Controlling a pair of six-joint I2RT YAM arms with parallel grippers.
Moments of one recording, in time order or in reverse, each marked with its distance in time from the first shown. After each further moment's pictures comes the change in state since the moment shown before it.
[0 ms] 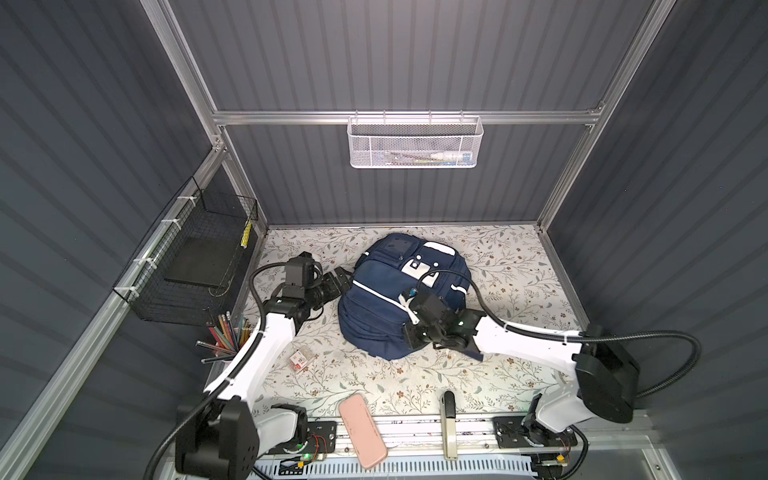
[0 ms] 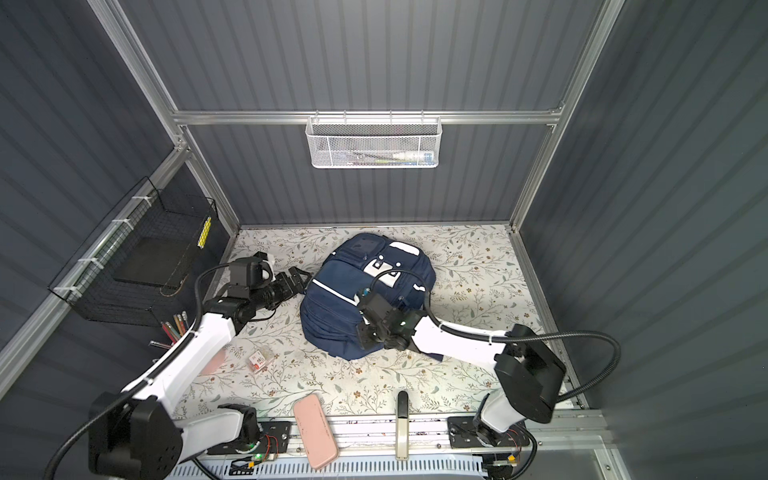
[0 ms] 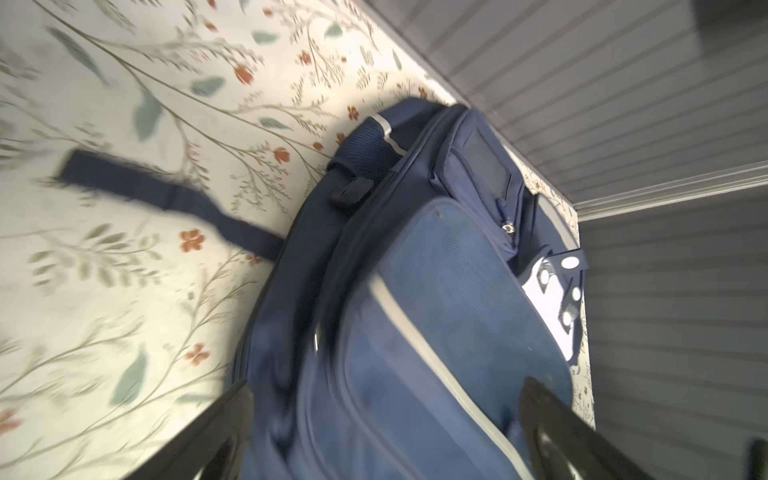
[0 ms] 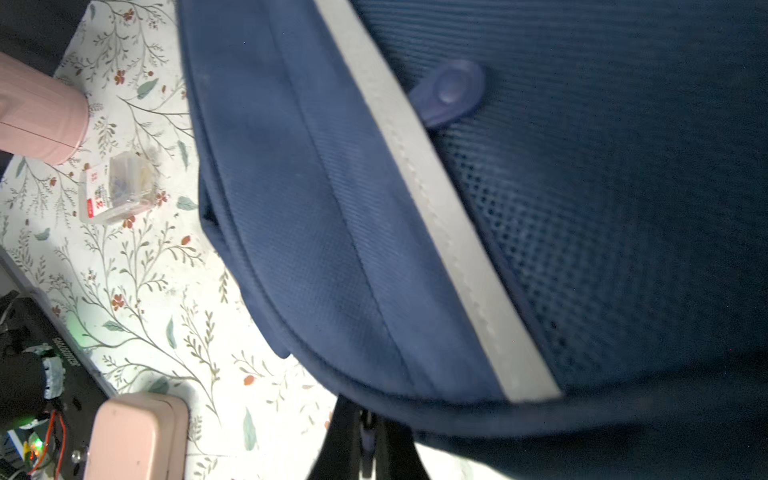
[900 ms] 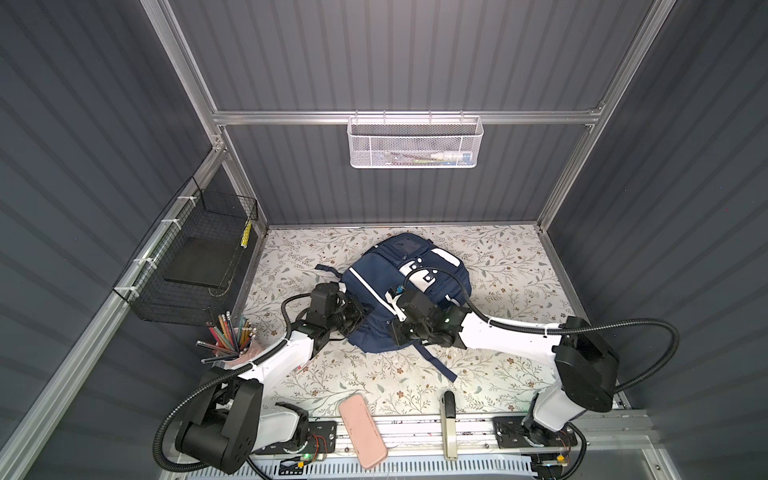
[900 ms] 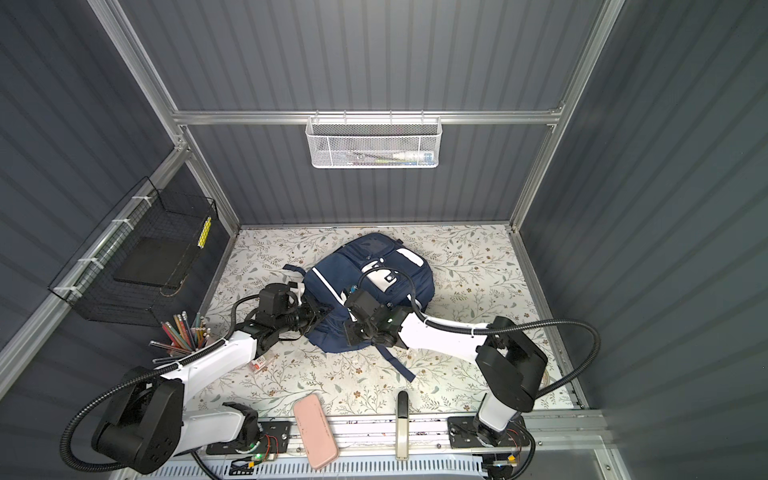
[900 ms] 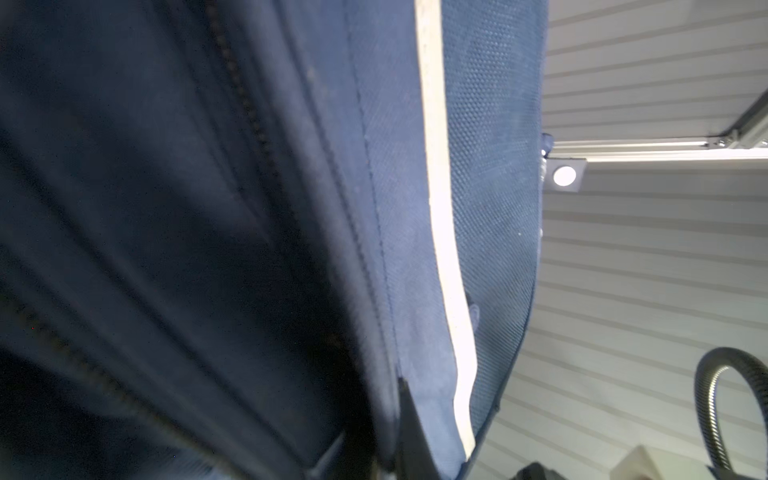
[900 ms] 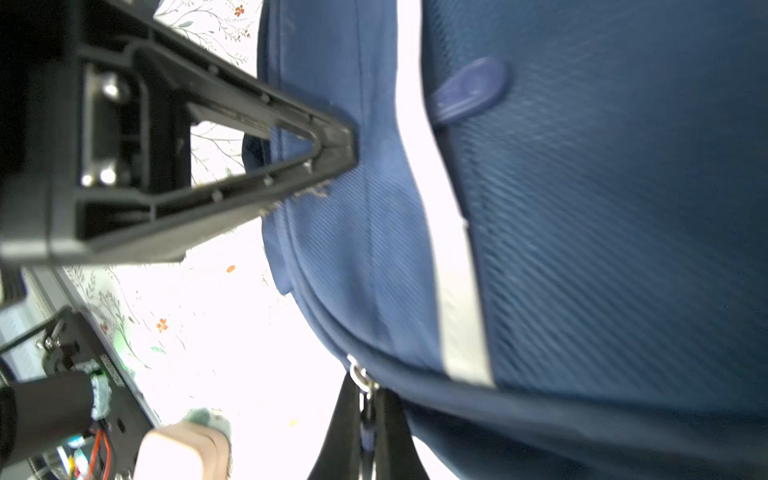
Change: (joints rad) left arm -0.154 0.122 -0.310 0.478 0.233 -0.436; right arm -0.007 0.025 0.029 0.037 -0.024 -0.005
